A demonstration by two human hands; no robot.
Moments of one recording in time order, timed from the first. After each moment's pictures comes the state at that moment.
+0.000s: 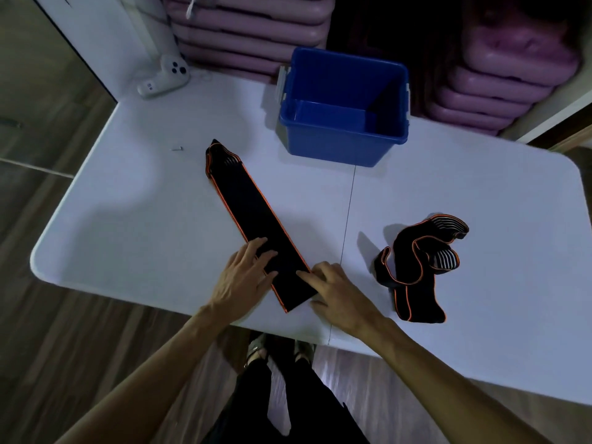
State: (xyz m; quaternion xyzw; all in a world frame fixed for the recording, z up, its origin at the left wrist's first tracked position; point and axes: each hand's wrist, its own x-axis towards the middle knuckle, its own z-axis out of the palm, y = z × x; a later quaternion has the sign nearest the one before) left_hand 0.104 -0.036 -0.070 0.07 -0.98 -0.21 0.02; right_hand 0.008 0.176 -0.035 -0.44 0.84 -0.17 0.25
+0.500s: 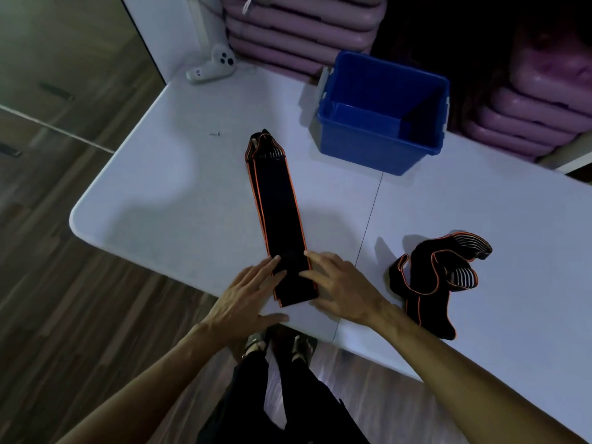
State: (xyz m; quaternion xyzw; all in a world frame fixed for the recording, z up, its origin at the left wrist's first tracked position) left_hand 0.168 -0.014 -0.065 0.04 -0.98 -0.20 -0.01; right_hand -0.011 0.167 -0.042 -0.61 0.76 -0.10 0.19
